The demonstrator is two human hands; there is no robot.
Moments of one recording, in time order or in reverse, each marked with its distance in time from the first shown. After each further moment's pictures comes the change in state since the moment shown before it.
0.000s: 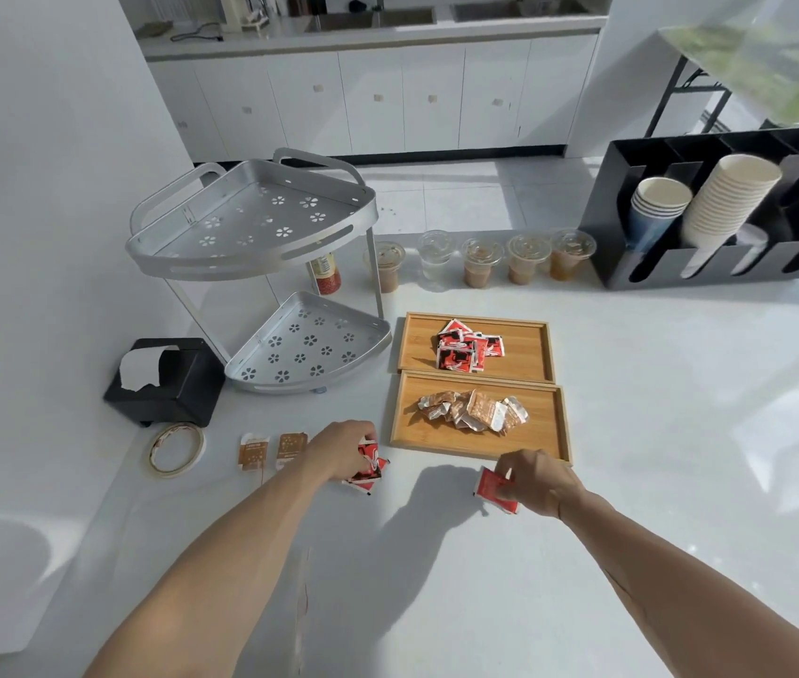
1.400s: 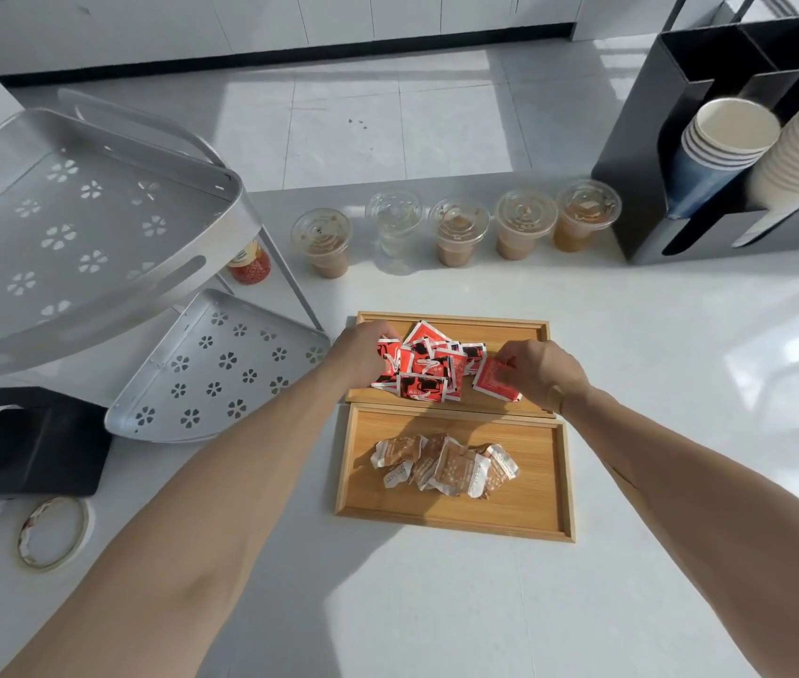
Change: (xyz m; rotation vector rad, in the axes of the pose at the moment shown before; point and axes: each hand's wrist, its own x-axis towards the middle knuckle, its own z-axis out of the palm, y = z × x) left_hand 0.222 0.085 -0.055 -0.168 0.103 0.060; right_hand 0.202 0.055 -0.108 0.054 0.152 0.022
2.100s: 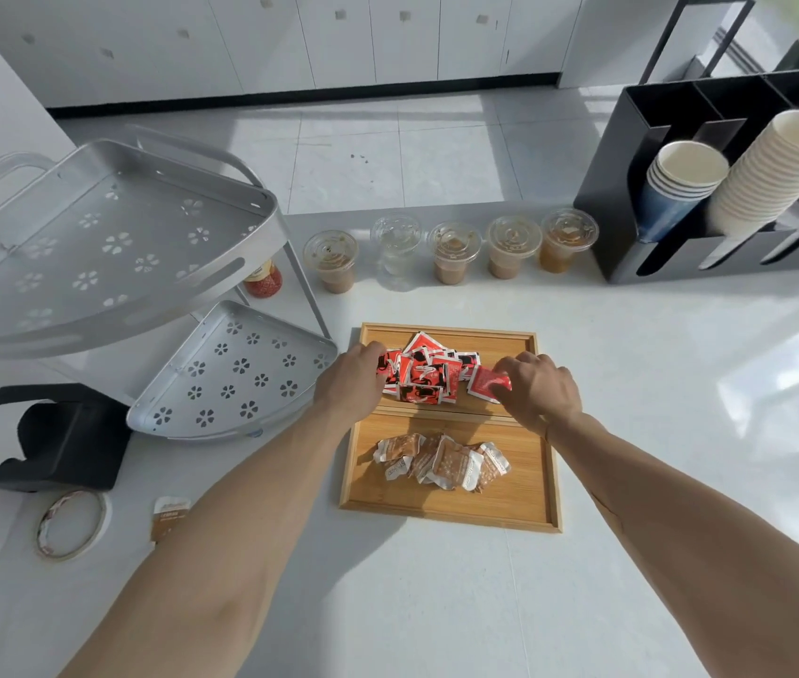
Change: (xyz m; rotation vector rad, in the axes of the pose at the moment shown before) left_hand -0.054 0.002 0.006 0.276 0.206 0.064; right_hand -0.046 -0.012 0.000 -0.146 0.195 -0.038
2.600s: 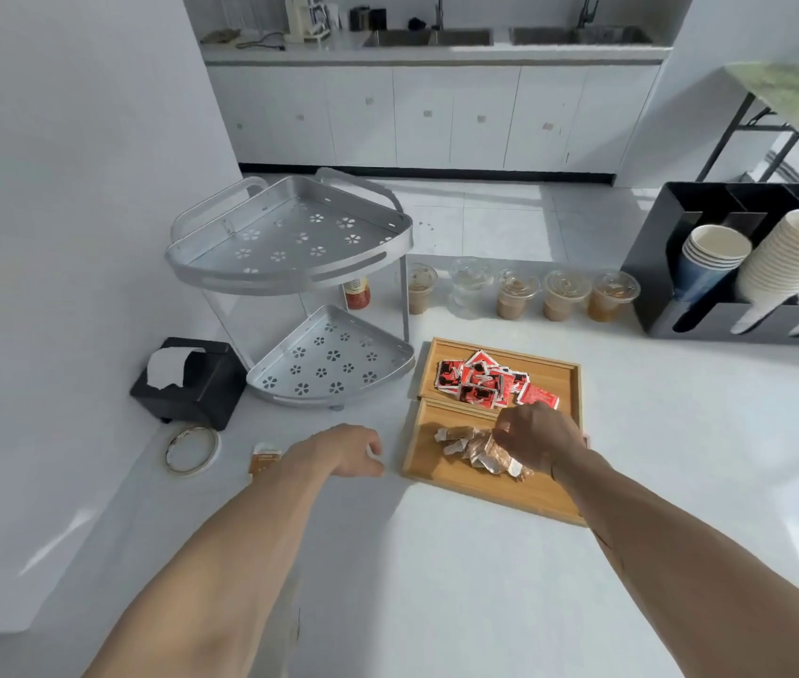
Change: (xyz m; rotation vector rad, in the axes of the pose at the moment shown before) left_hand -0.156 -0.072 -0.035 0.031 -0.470 -0.180; right_hand -0.094 -0.081 -0.023 -0.086 -0.106 -0.195
